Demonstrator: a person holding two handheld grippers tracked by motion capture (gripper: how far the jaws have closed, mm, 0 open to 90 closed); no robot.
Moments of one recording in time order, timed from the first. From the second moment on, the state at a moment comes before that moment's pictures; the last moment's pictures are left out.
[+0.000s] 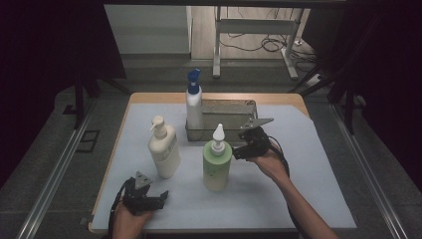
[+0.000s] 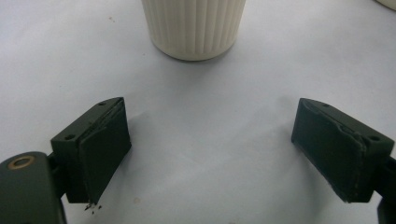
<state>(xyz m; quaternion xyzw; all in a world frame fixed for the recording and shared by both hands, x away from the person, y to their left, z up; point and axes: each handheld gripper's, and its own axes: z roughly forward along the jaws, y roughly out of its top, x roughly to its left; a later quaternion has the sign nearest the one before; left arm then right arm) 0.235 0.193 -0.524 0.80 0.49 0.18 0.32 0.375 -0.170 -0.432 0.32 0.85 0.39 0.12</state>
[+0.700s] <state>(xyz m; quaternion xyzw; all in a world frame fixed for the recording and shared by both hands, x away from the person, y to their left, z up) 0.235 0.193 -0.524 0.80 0.49 0.18 0.32 0.346 -0.194 -0.435 0.32 0.85 0.40 0.13</state>
